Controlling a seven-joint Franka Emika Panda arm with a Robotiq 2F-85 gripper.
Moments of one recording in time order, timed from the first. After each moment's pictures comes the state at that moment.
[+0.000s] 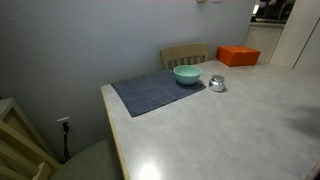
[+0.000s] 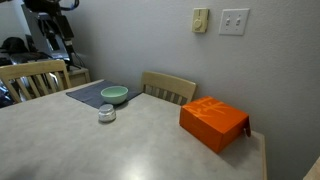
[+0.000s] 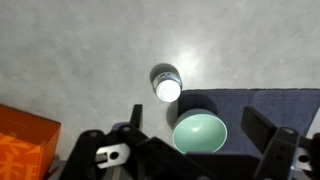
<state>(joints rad) 0.09 -0.15 0.08 -2.18 -0.01 2.18 0.12</state>
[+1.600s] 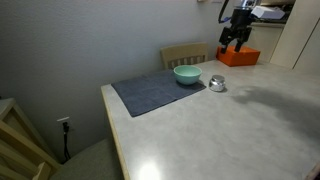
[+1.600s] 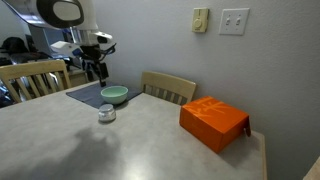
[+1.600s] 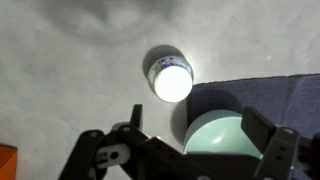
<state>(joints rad) 0.09 0.31 0.05 -1.96 0.03 2.37 0.11</state>
